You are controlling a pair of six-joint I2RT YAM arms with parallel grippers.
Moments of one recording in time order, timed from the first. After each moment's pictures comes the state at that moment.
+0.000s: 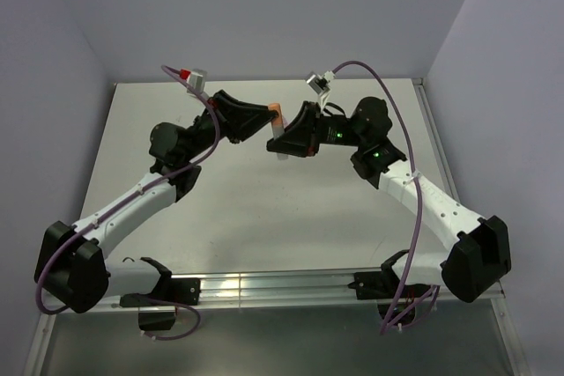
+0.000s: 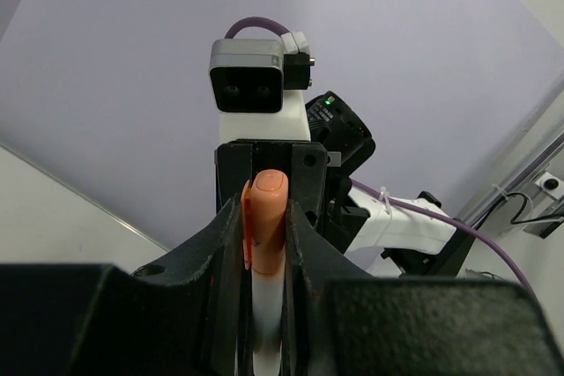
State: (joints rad) left arm -0.55 1.26 0.89 0.95 0.58 -1.07; right arm 0.51 1.26 1.02 0.44 -0.97 0.79
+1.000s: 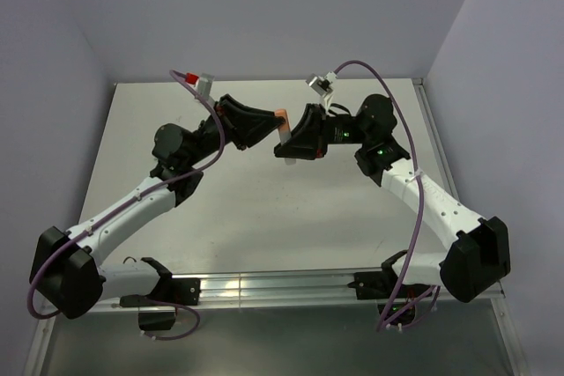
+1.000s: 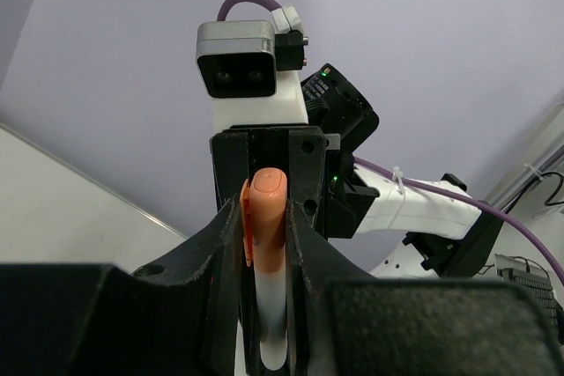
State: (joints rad) left arm -0.62 1.23 0.90 0.84 0.55 -0.92; right arm 0.46 1.26 1.02 0.44 -1.12 0.80
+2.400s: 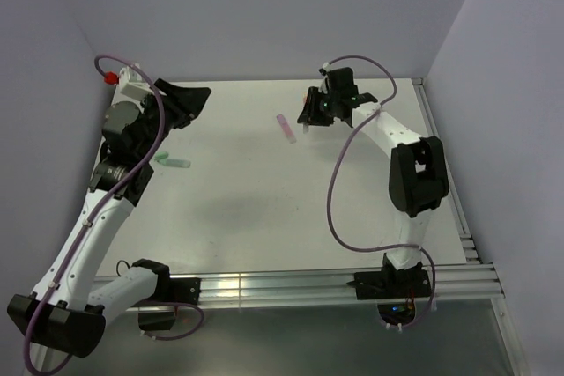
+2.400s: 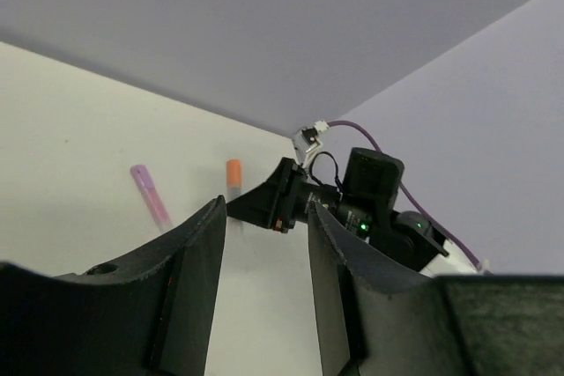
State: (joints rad) left arm -0.30 1.01 1.09 -0.01 0.11 -0.84; right arm 0.31 1.84 1.48 -0.36 -0.34 0.45
